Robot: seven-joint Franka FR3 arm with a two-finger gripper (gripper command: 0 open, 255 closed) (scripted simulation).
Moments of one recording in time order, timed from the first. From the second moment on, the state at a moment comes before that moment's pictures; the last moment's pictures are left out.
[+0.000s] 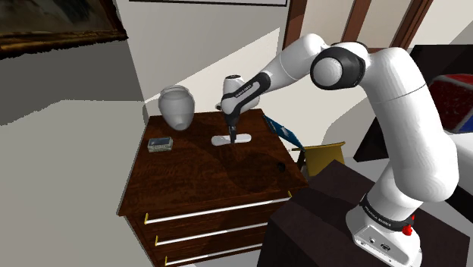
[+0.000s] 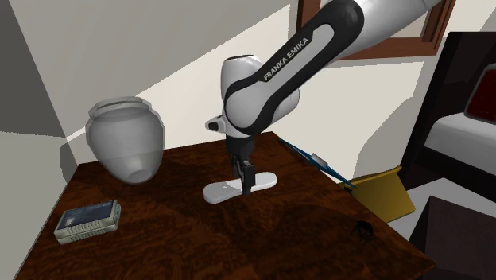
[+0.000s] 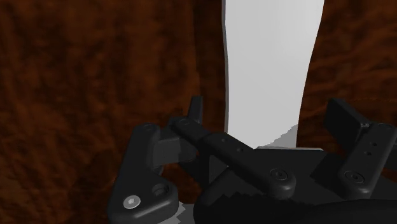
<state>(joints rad) 0.13 0.73 -0.01 -1.64 0.04 2.36 -0.94</state>
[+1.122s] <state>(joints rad) 0.13 0.68 -0.01 -1.65 0.04 2.31 -0.94</state>
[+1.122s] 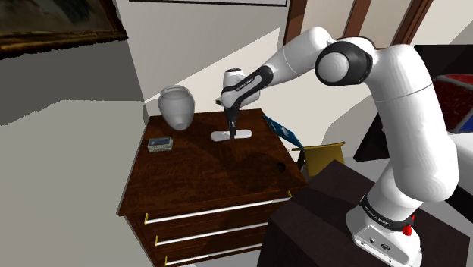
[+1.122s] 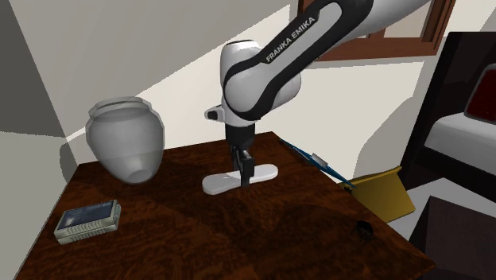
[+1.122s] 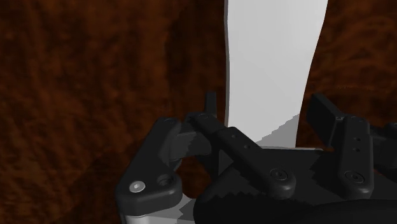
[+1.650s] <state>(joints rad) 0.13 0.61 -0.01 -1.64 0.04 2.24 -0.94</state>
